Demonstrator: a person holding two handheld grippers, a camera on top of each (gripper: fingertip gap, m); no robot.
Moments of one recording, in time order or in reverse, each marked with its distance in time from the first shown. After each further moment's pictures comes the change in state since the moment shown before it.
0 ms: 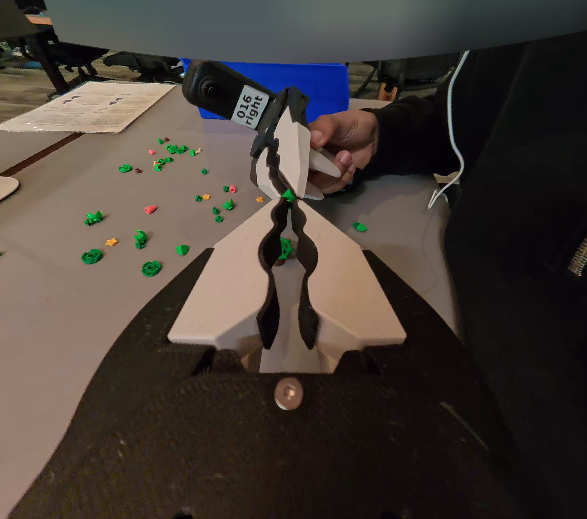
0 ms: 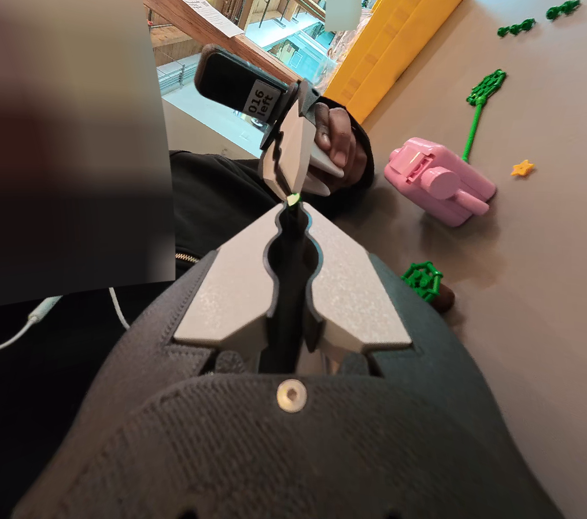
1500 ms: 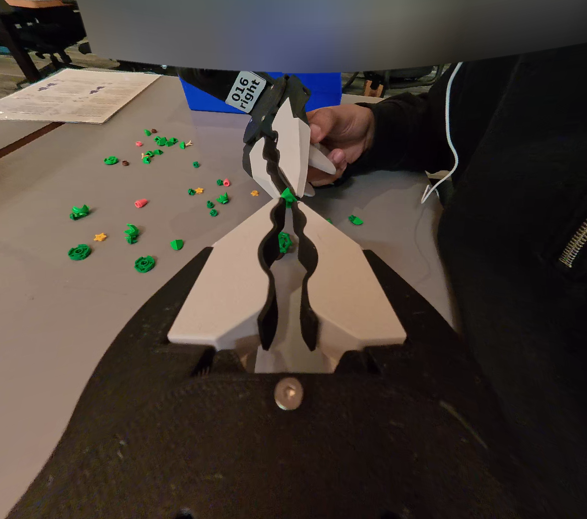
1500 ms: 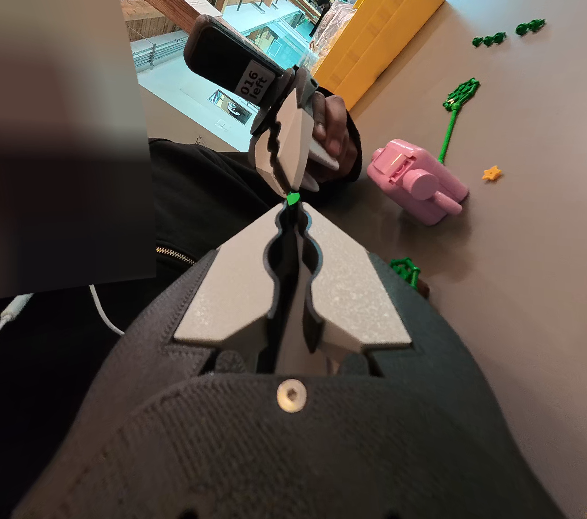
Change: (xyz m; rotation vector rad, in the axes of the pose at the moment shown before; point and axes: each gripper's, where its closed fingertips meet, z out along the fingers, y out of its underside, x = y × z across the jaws) left arm -0.003 0.006 -0.001 -0.013 0.051 -0.029; right arm 0.008 0.001 -0.003 -0.030 0.069 -0.066
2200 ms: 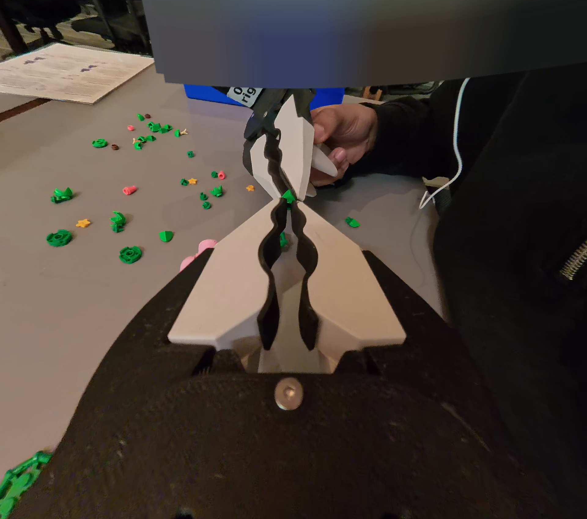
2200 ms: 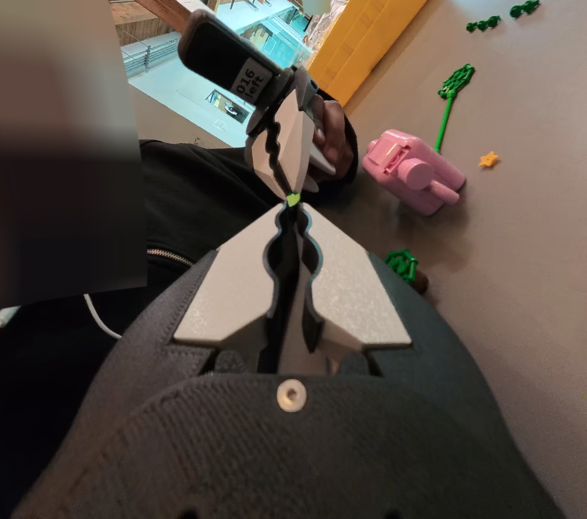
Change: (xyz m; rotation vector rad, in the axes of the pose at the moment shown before) left arm 0.000 0.005 0.006 -0.006 -0.003 -0.072; right arm 0.003 0.003 0.000 -0.009 0.014 0.036
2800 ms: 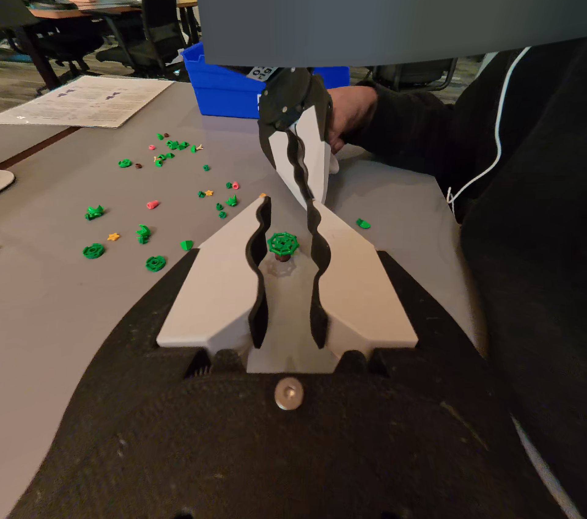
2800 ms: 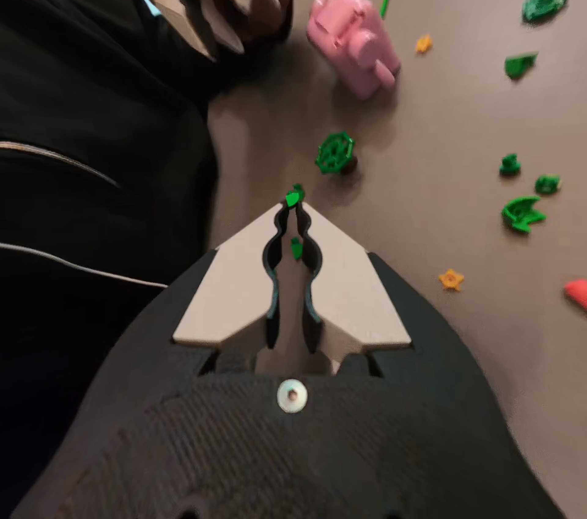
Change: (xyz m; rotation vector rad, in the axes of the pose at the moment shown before) left arm -0.004 -0.008 -0.008 0.023 -0.028 0.078; right arm 0.032 0.052 -0.054 -0.417 0.323 -0.177
